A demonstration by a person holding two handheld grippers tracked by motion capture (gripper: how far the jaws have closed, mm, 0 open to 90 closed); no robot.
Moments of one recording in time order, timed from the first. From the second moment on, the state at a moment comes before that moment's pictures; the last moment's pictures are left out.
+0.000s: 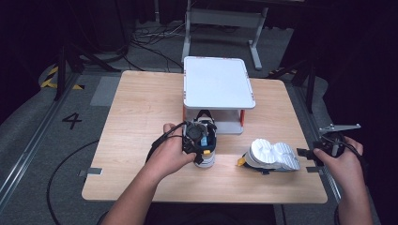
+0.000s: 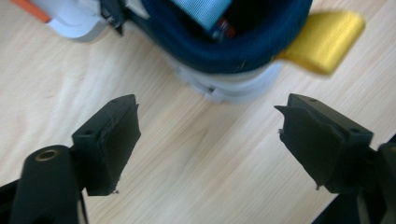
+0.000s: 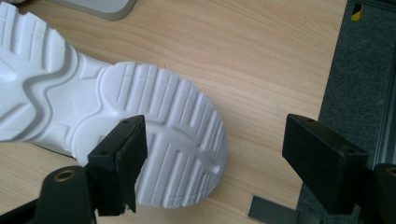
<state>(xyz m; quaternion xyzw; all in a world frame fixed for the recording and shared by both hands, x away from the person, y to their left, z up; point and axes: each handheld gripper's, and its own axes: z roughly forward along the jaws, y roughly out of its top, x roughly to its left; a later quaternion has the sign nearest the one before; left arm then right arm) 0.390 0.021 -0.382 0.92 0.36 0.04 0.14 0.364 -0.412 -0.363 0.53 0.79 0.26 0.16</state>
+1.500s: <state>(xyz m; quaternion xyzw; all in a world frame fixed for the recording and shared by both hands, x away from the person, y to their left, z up) 0.445 -0.023 -0.399 0.85 0.48 0.10 0.18 0.361 -0.413 -0.372 0.53 0.79 0.26 0.14</state>
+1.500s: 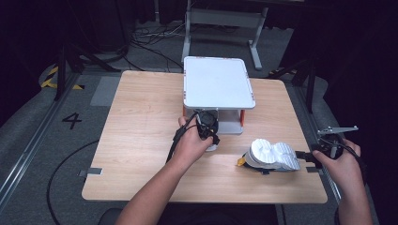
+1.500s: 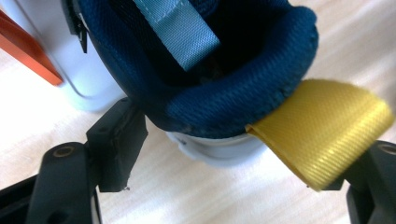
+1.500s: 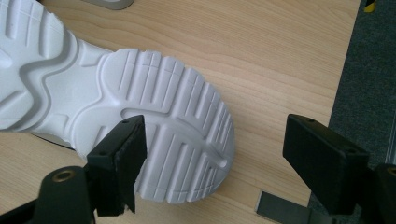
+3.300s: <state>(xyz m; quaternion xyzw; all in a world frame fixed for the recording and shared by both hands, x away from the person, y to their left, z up) 0.453 -0.063 -0.449 0.89 0.26 0.23 0.30 0.346 -0.421 -0.373 0.53 0.80 0.26 0.15</state>
